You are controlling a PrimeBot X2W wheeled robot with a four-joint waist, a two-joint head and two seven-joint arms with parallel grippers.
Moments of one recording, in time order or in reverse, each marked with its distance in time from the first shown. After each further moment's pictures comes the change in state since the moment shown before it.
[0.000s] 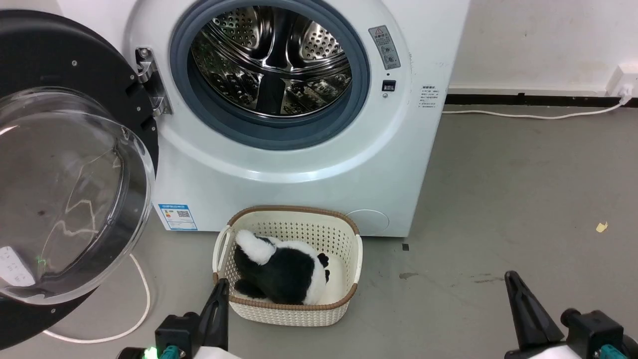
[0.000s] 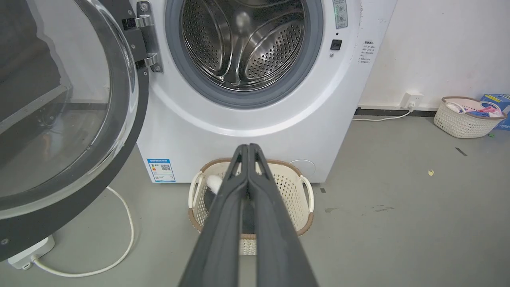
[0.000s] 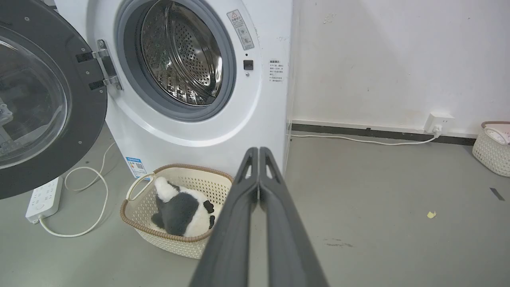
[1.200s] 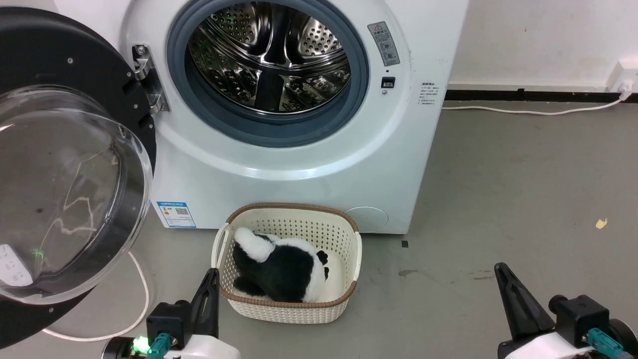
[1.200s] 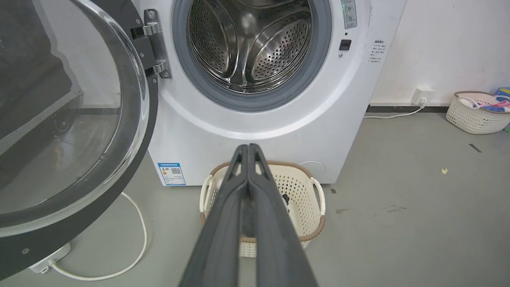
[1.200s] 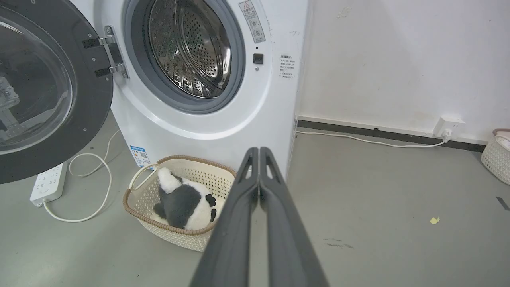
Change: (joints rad) left arm -0.006 -0.033 0.090 -0.046 0.084 -0.048 0.070; right arm -0.046 0.000 0.010 0.002 -0.032 0.000 0.058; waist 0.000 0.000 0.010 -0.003
